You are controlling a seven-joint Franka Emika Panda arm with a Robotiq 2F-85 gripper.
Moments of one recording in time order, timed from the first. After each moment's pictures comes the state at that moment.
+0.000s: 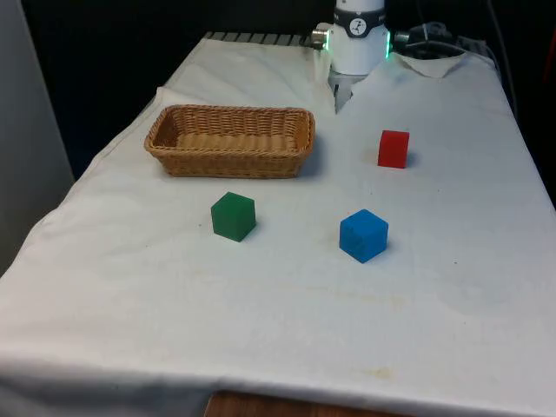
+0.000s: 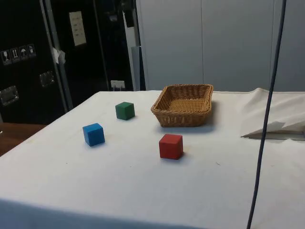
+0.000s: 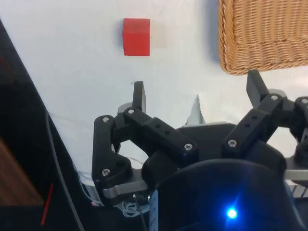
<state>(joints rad) 0.32 0.05 -0.33 -1.88 0.02 1.85 -0.04</state>
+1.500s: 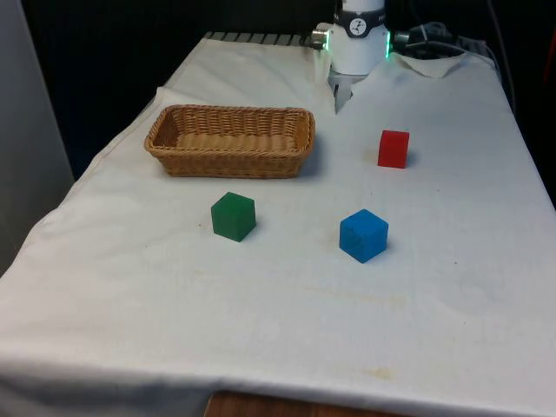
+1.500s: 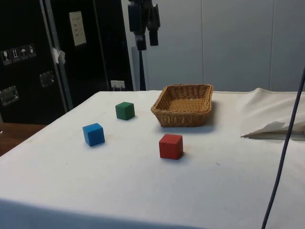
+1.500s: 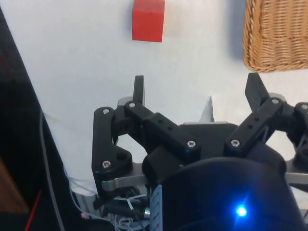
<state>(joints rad) 0.32 -0.18 -0.28 -2.27 -0.01 2.09 0.06</state>
